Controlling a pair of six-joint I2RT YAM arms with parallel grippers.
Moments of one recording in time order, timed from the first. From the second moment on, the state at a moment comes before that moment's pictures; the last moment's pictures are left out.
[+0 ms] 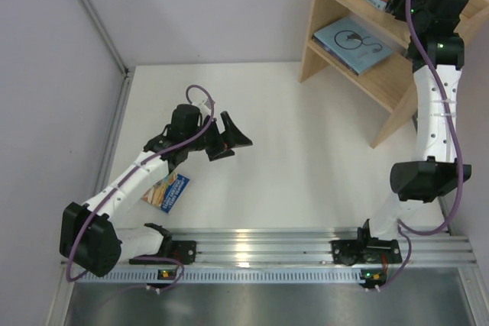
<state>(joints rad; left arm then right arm) -0.45 1.22 0.91 -0.29 0.48 -0.86 -0.08 1.75 2.21 -0.46 -0.03 0.24</state>
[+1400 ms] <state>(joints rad) -0.46 1.20 0.91 -0.29 0.48 -0.86 -0.06 1.74 2.17 -0.43 0.05 0.41</state>
